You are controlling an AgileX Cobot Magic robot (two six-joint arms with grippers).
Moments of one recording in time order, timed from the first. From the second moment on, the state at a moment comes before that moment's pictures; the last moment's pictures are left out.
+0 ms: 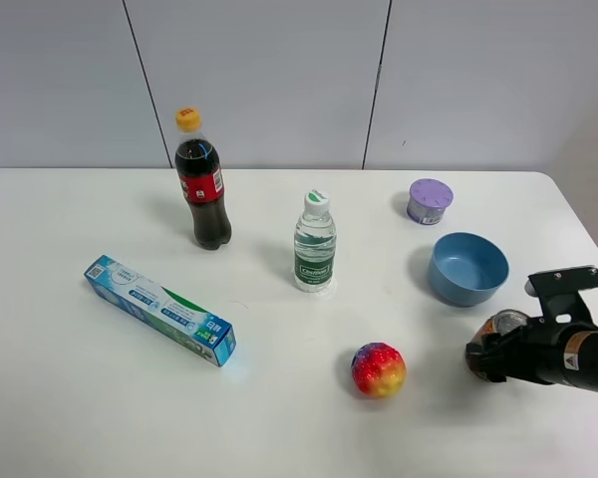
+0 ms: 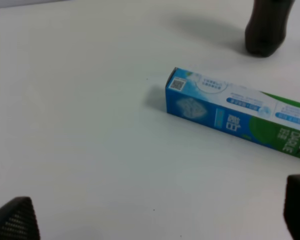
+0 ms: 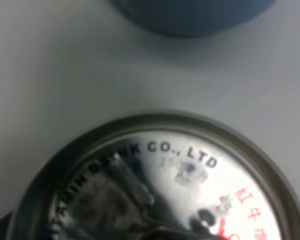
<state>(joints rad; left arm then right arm) 0.12 -0.01 -0.50 -0.07 1.05 0.14 -0.02 1.49 -0.17 -0.48 -0.32 0.34</state>
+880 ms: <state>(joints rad) 0.12 -0.01 -0.50 -0.07 1.05 0.14 -0.02 1.63 -0.19 -0.40 -0.42 0.40</state>
